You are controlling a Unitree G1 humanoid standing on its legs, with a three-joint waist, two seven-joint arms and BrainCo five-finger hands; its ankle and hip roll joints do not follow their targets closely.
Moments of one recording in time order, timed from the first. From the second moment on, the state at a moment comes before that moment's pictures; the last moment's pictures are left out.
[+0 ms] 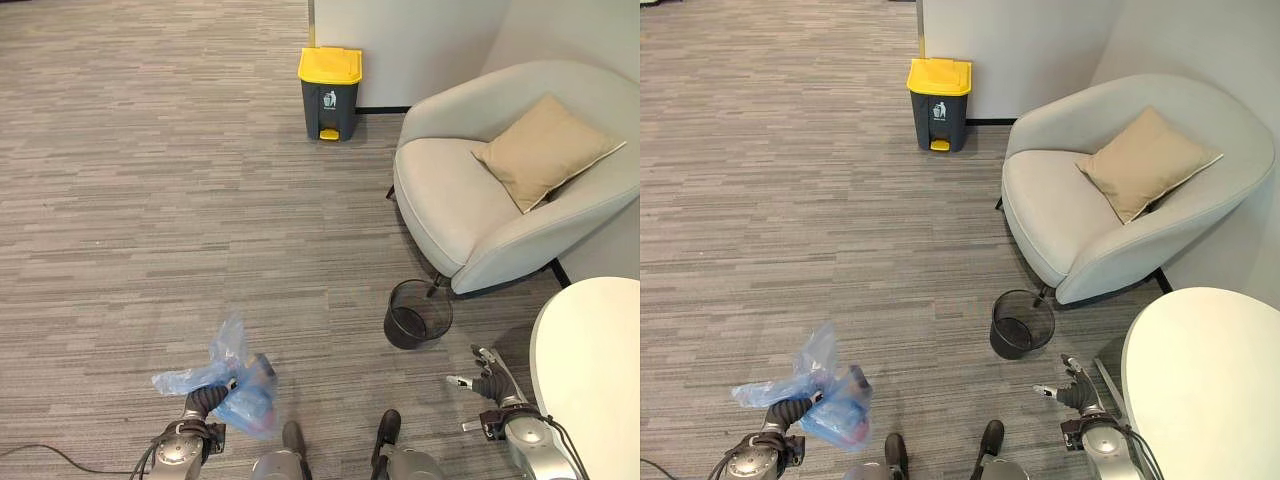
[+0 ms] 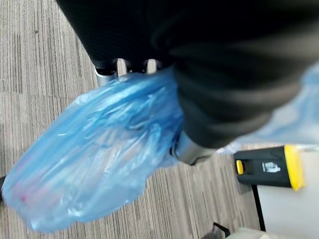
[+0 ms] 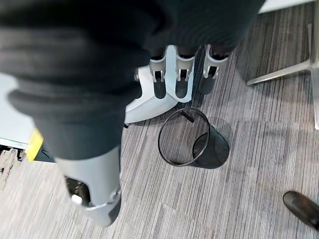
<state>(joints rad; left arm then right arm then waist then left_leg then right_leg) 0.19 0.36 0.00 0.49 -0.14 -0.05 0.07 0.09 -0.33 0.07 0.52 0.02 -0.04 -0.09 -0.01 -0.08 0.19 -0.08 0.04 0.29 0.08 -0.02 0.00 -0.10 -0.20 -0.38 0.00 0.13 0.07</state>
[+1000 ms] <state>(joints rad) 0.10 0.36 -0.04 0.52 -0.10 -0.07 0.06 0.07 -0.37 0.07 0.55 0.08 -0.06 -0.11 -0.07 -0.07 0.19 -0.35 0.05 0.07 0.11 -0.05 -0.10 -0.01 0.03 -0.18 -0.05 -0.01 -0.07</state>
